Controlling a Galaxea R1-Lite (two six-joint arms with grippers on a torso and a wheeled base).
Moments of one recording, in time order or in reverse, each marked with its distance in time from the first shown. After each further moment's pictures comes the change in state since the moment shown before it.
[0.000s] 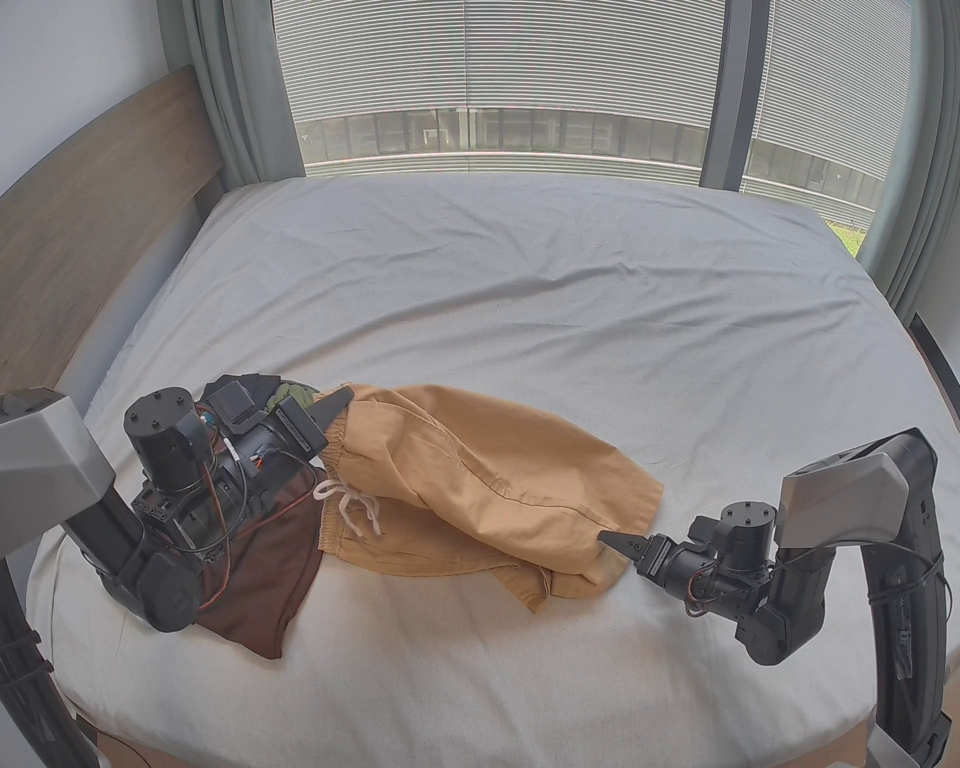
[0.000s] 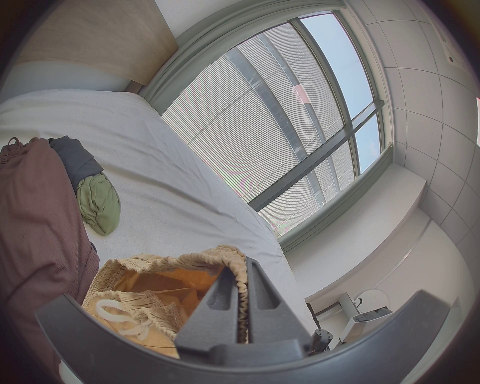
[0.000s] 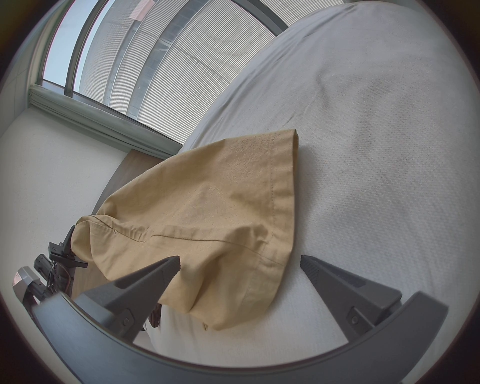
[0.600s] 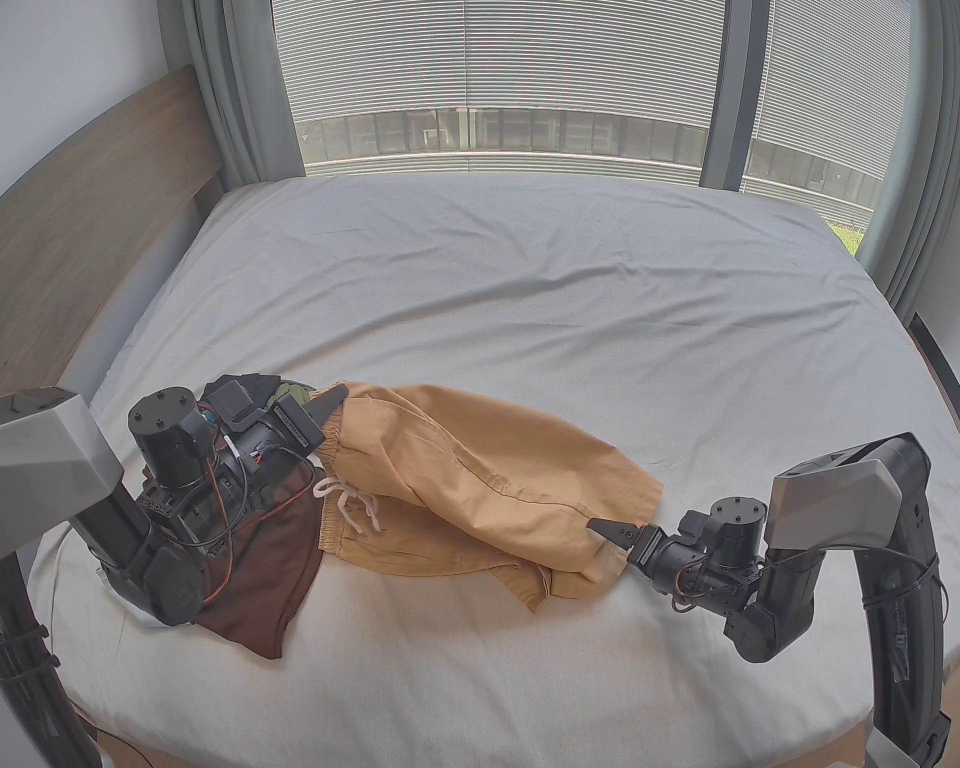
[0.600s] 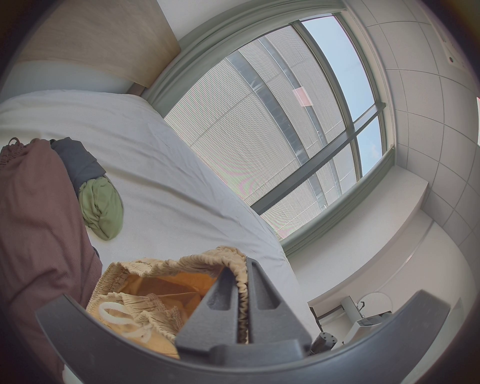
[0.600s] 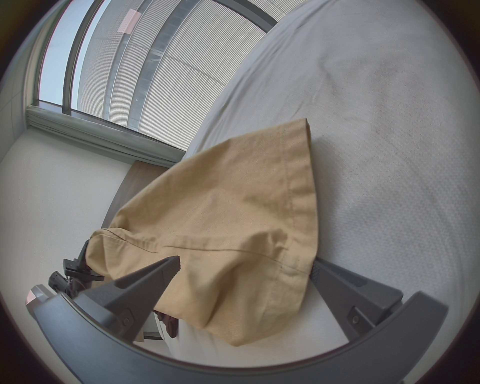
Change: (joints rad) left arm 0.021 0.035 -0.027 -0.015 0.002 -0.005; right arm 0.026 0.019 -0.064 -0.005 0.004 0.112
